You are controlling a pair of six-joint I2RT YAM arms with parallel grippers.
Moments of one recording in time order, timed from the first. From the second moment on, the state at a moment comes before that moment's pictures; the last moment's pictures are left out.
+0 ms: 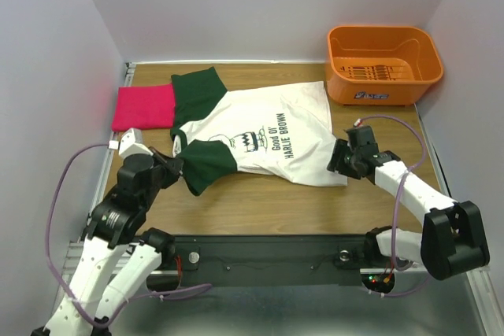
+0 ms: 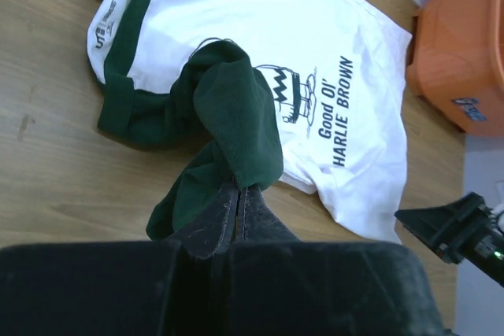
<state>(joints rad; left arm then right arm) -0.39 0.56 0.78 -0.73 -0.24 -0.84 0.30 1.21 0.67 -0.41 0.11 0.52</state>
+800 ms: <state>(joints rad) -0.39 0.39 0.83 -0.90 -0.10 -0.89 0.12 1.17 0.54 -0.44 -0.02 0.66</state>
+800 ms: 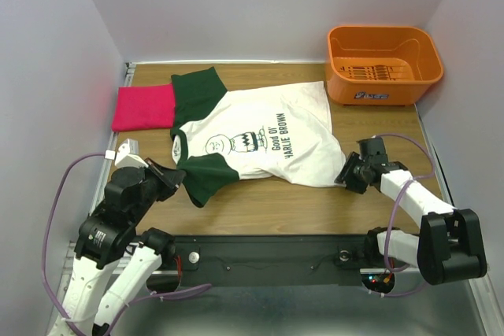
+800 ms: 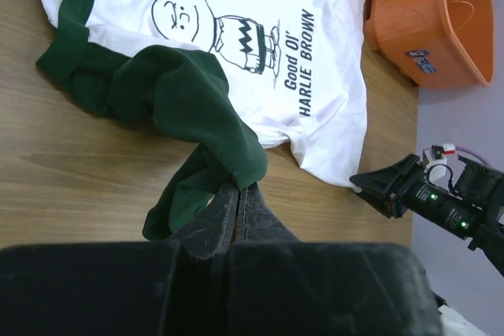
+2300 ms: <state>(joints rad) -0.40 0.95 2.09 -0.64 -0.43 -0.46 0.12 1.14 1.93 -0.60 -0.04 0.41</state>
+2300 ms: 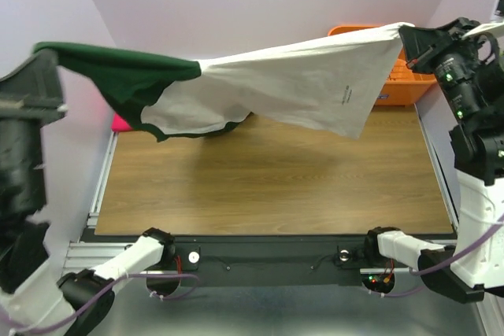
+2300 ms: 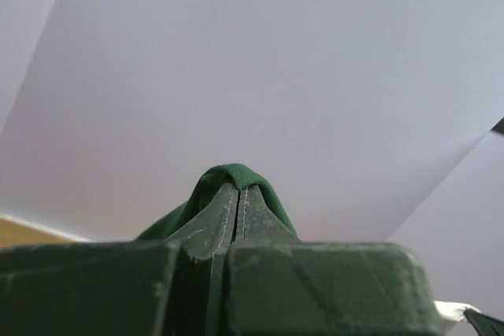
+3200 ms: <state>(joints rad) -0.42 1.16 2.20 -0.56 -0.43 -0.33 0.12 1.31 2.13 -0.64 -0.05 0.38</state>
